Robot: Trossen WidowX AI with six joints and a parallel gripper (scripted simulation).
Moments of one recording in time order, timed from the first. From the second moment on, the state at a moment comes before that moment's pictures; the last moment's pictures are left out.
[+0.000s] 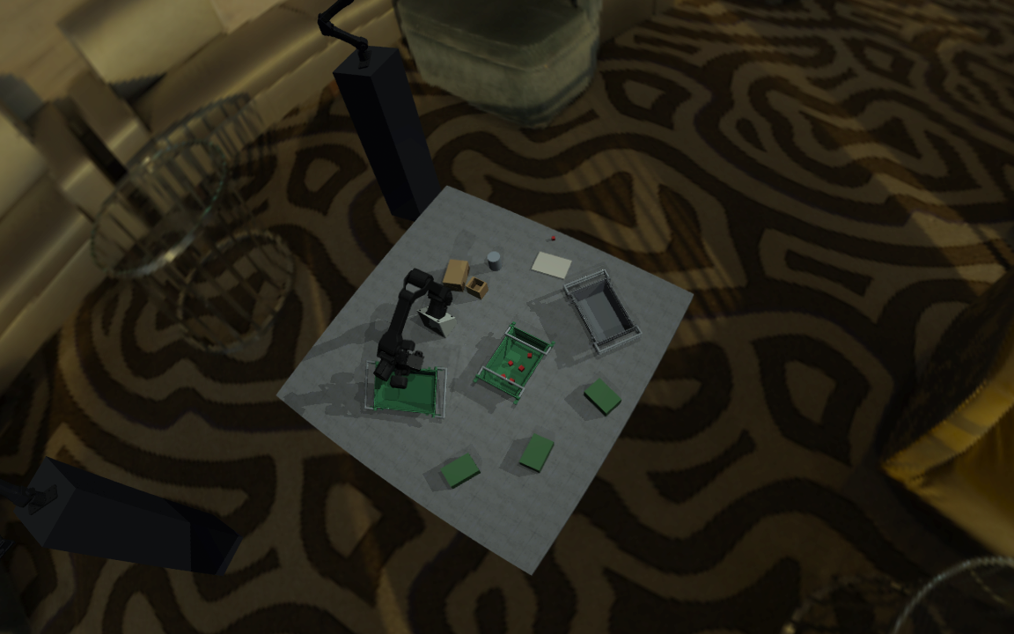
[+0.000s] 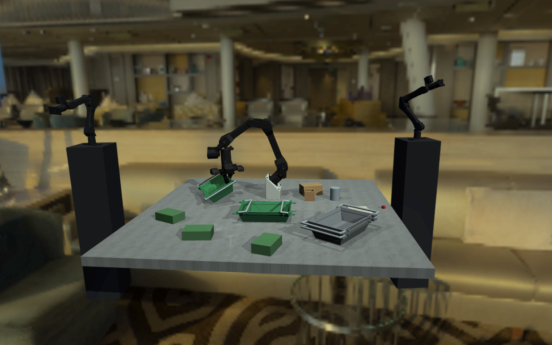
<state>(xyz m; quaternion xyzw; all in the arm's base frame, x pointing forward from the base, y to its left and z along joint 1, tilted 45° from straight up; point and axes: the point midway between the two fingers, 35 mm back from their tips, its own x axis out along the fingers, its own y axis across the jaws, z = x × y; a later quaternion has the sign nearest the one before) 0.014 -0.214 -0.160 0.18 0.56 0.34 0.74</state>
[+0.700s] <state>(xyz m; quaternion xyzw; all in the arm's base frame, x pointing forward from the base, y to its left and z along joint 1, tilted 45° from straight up) 0.009 -0.282 -0.152 0.18 0.56 0.34 0.74</state>
